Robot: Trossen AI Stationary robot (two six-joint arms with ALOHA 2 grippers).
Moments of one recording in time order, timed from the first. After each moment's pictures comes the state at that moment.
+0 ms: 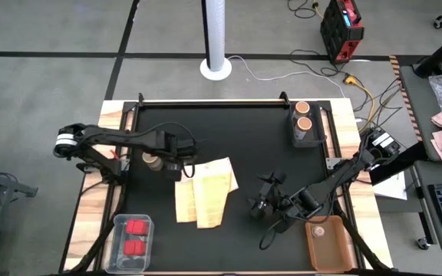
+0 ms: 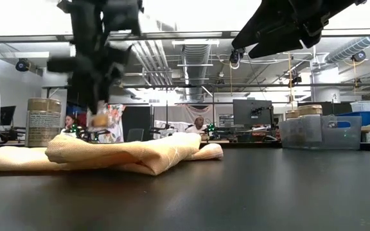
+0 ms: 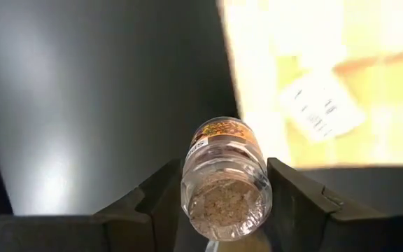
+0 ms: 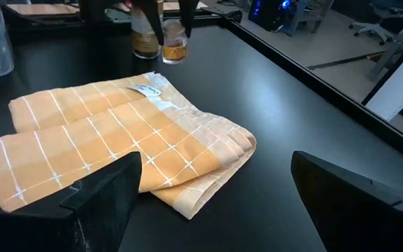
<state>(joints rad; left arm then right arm) 0.08 1.48 1.05 -0.97 -0.21 0.18 0.58 1.60 0.96 -0.23 1.02 0.63</state>
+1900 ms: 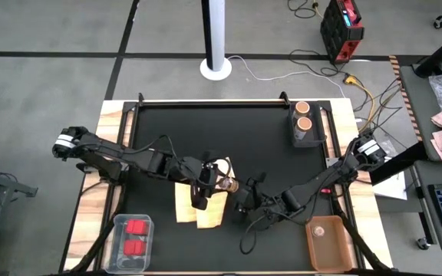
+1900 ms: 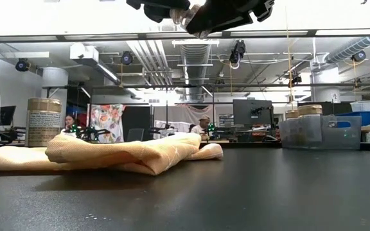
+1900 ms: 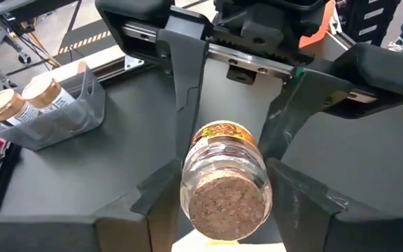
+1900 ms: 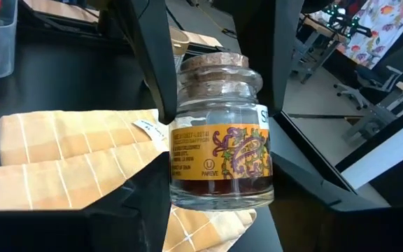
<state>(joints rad) -0.22 1.49 1.13 -0.16 -0.14 0.21 0.50 1.76 1.17 -0.04 1.00 0.15</state>
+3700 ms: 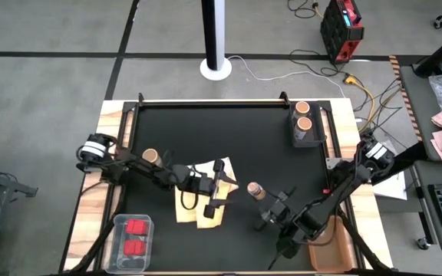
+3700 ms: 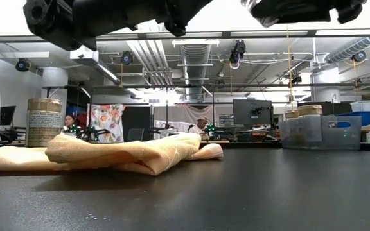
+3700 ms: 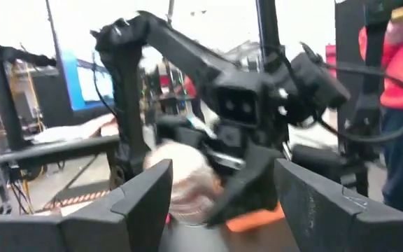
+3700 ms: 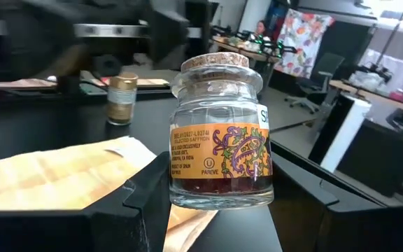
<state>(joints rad) -0.22 1.79 0.80 1.20 0.00 0.15 0.75 1.73 1.01 -0.18 1.46 0.69</state>
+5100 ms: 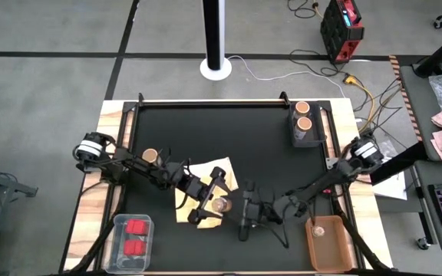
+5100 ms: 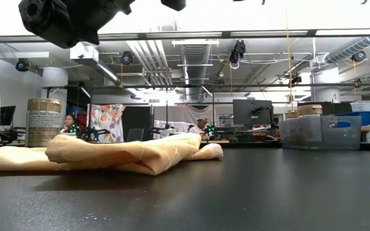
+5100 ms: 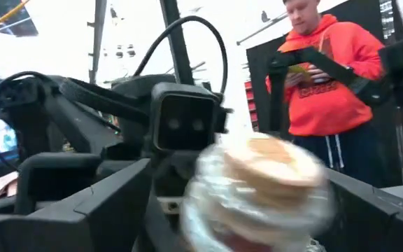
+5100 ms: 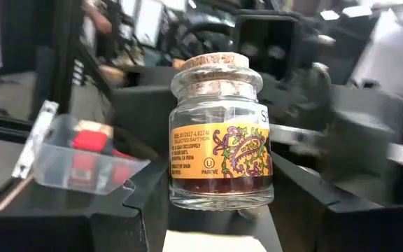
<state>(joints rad) -0.23 1.75 0.77 1.28 0.30 0.12 0.53 1.80 0.96 0.94 0.64 -0.33</state>
